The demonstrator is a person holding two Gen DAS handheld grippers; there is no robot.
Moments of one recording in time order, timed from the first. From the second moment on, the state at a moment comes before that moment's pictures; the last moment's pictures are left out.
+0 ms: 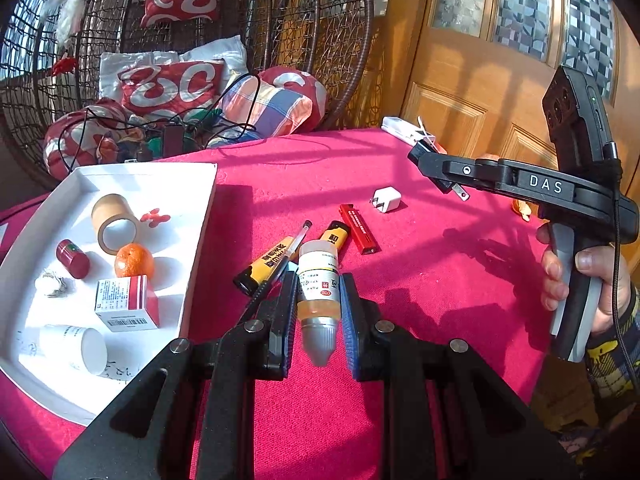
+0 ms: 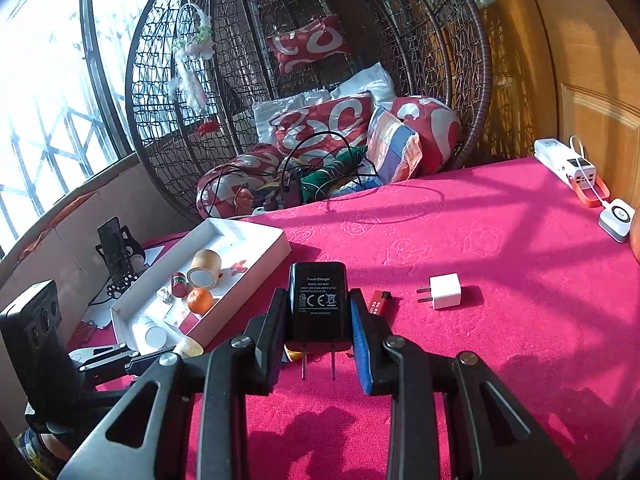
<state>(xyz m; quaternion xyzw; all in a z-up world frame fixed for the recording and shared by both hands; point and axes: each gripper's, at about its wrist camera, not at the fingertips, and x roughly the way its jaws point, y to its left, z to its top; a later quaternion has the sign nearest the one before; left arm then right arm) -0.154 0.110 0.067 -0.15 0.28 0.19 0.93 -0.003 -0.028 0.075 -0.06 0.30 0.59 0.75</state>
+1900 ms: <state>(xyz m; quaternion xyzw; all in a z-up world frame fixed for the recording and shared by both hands) -0.288 0.237 0.103 -0.25 0.16 0.34 0.89 -0.081 0.095 0.113 -0.15 0.27 0.66 0.68</state>
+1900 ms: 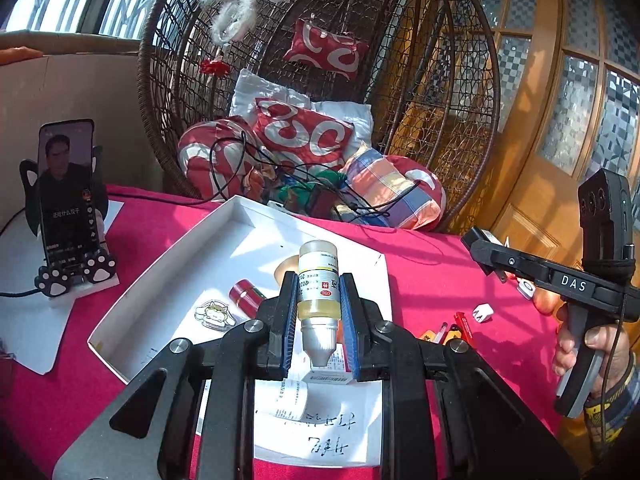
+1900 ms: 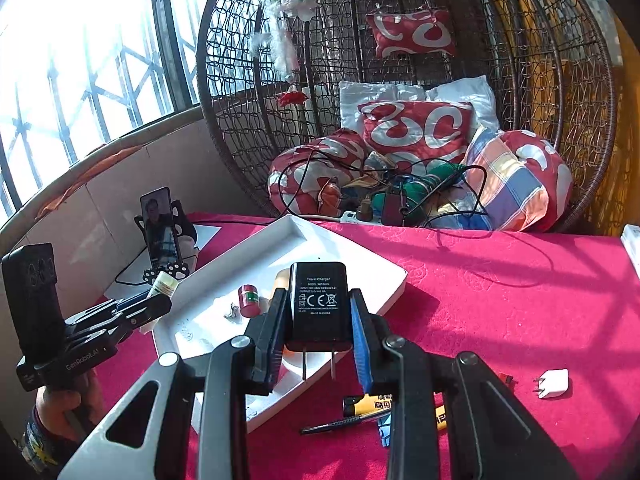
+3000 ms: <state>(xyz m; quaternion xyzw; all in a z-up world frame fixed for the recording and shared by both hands) -0.274 0.280 0.057 -0.24 0.22 0.51 0.79 -0.104 0.179 0.028 -0.15 0.34 0.62 0.69</state>
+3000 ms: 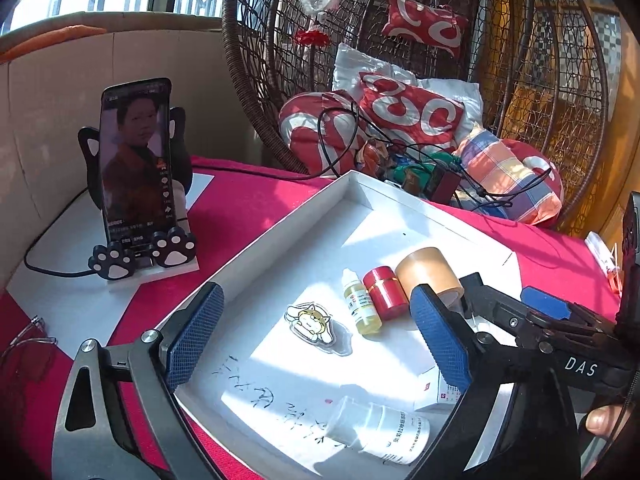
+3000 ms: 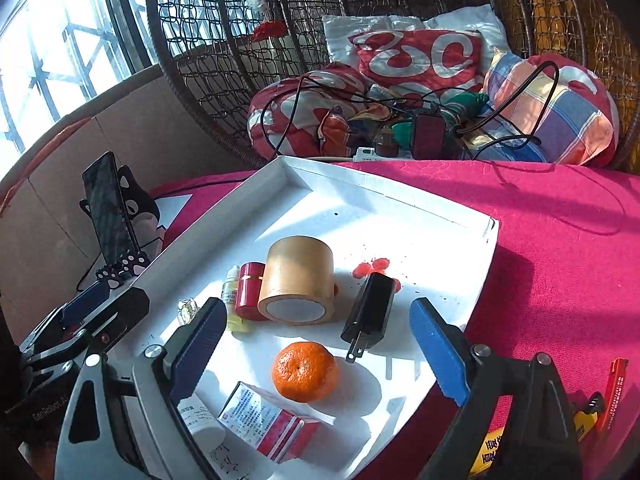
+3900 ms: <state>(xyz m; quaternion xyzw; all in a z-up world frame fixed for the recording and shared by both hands) -0.259 0.203 0.100 -0.23 0.17 0.43 0.85 -0.063 -0.009 0.153 0.06 0.12 0.59 0.79</state>
